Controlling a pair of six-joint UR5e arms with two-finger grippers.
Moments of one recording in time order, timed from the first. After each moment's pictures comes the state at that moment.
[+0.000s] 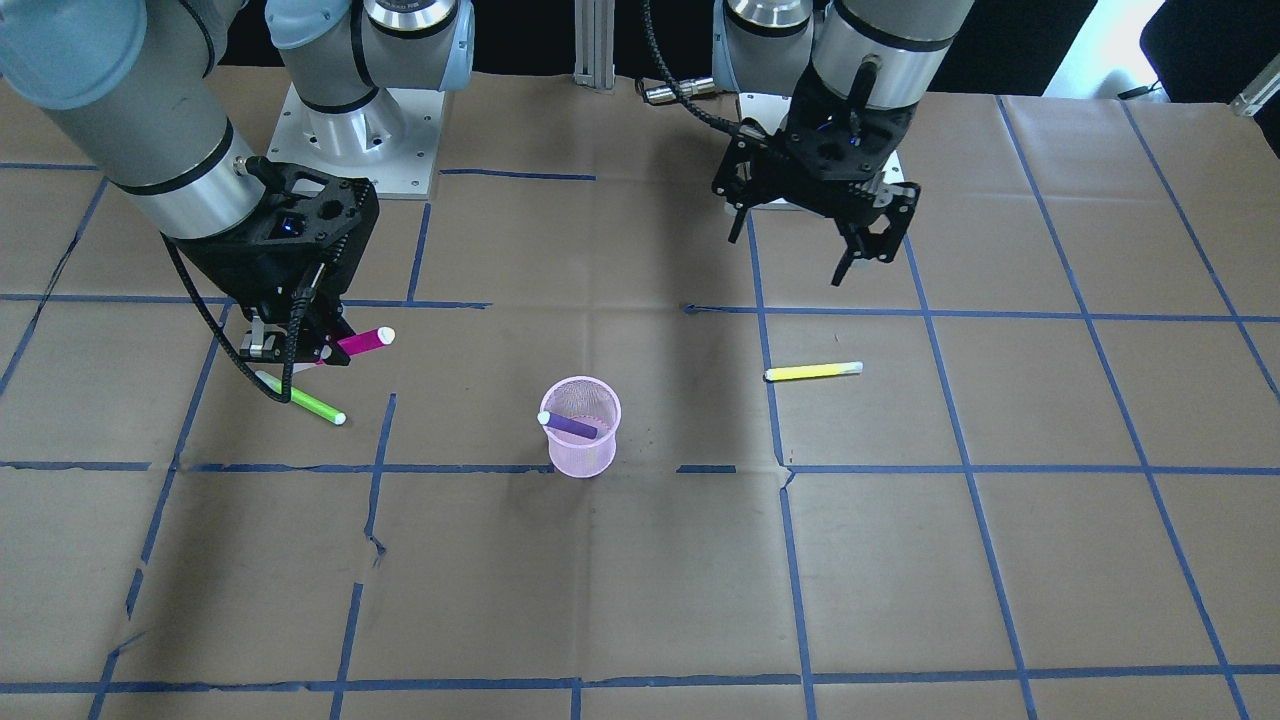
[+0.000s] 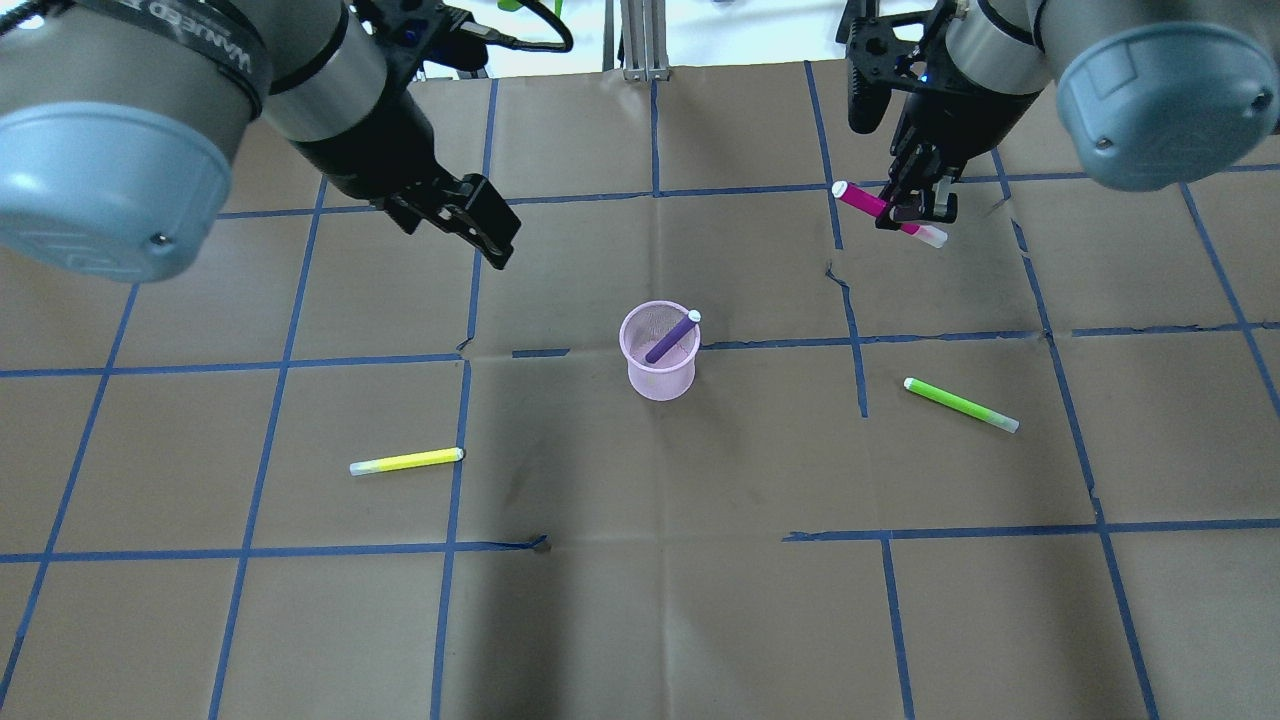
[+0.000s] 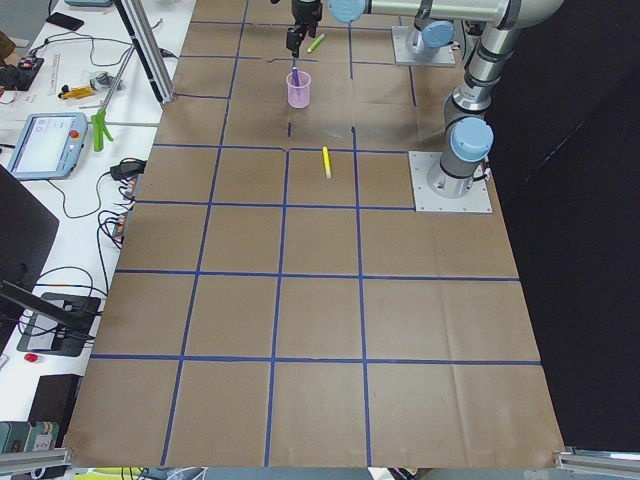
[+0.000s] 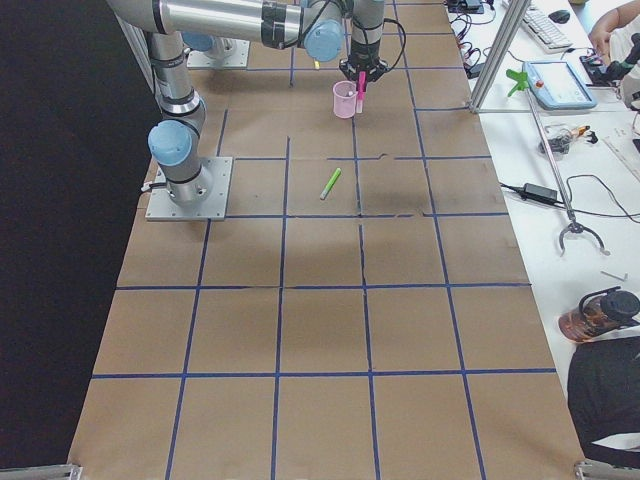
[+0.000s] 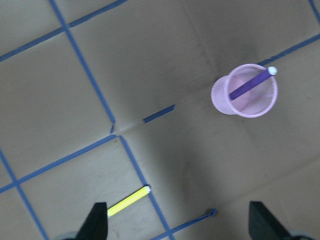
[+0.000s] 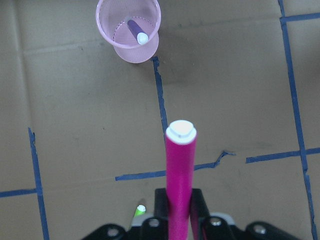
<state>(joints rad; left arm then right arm) -1.66 -1.57 -1.55 -1.52 1.54 0.30 1.55 -1.47 1.62 -1.76 -1.39 -1.44</state>
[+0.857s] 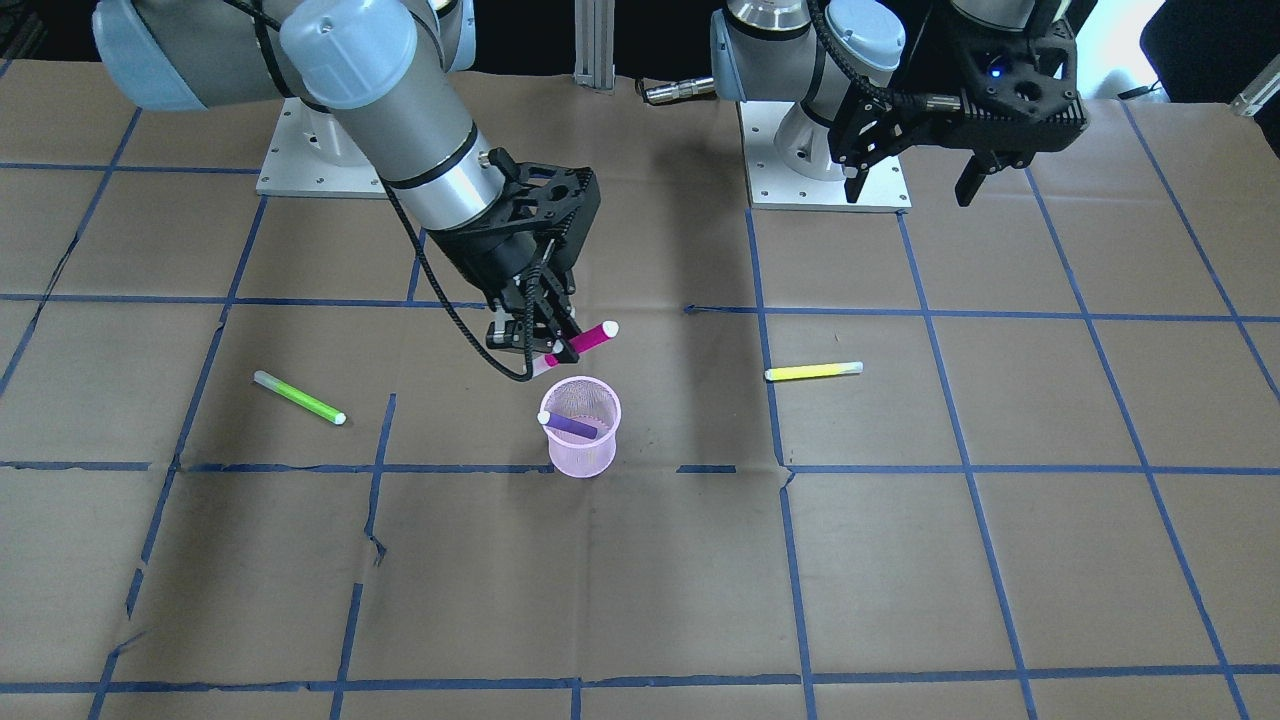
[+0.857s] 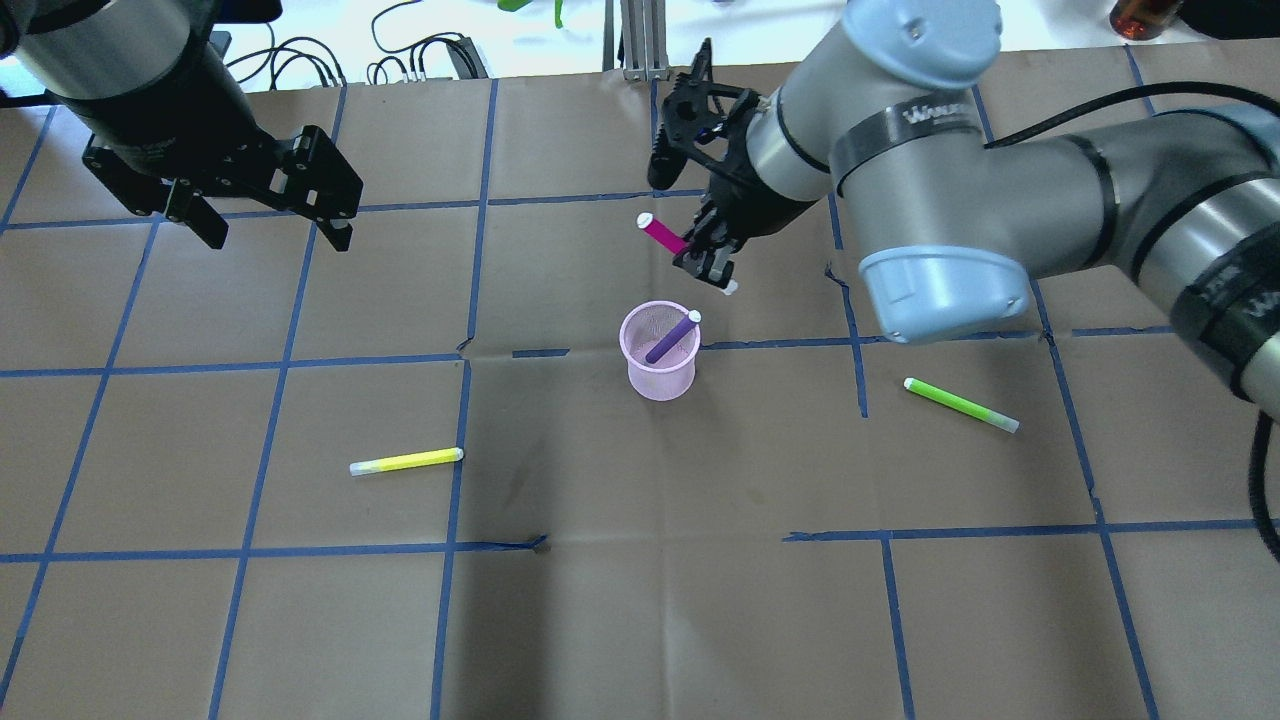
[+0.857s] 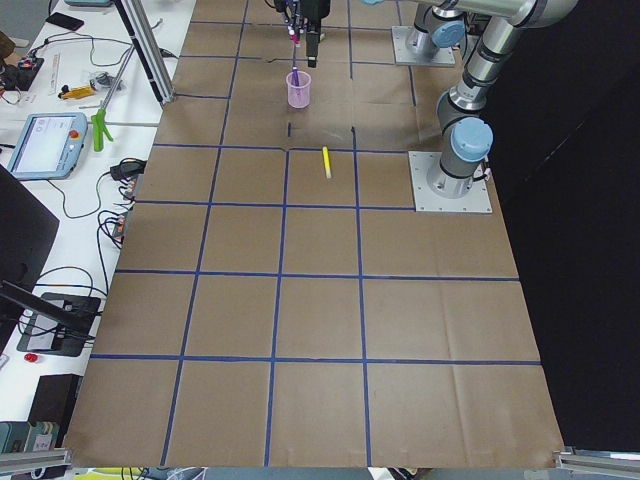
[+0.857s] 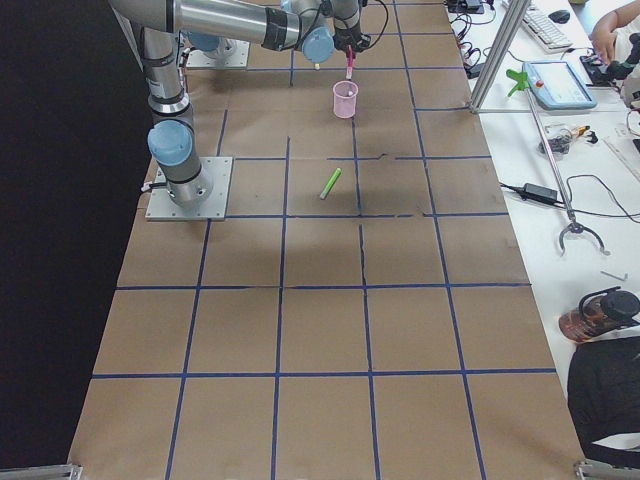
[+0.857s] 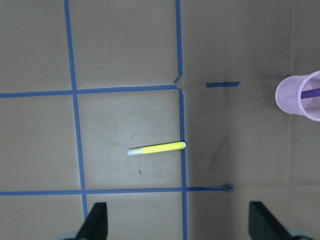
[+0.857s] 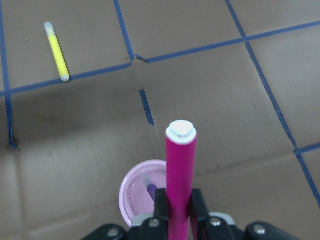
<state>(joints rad) -1.54 -1.50 -1.50 -1.70 1.61 0.06 1.82 -1.43 1.78 -2.25 -1.17 -0.99</state>
